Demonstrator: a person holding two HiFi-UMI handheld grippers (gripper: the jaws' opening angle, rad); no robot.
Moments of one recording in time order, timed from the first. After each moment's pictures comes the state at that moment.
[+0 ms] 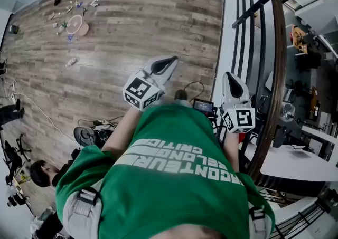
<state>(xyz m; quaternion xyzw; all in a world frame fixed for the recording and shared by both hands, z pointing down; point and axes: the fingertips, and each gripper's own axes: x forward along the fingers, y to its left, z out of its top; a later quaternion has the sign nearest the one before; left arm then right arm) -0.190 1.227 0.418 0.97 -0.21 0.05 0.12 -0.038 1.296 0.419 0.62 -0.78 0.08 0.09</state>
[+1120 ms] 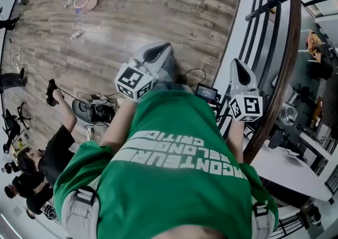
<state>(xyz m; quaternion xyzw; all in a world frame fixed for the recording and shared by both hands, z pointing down) -0.174 1.209 0.437 0.94 -0.31 0.09 0.15 0.032 1.254 0.452 0.57 -0.80 0.12 0.10</state>
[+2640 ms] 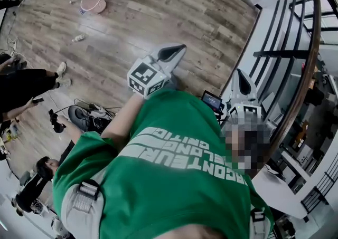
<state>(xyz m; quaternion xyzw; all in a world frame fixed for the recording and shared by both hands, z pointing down) -0.257 0.958 0.453 0.93 -0.31 0.05 0.17 -0.073 1.002 0.464 0.55 -0.82 0.12 0.15</state>
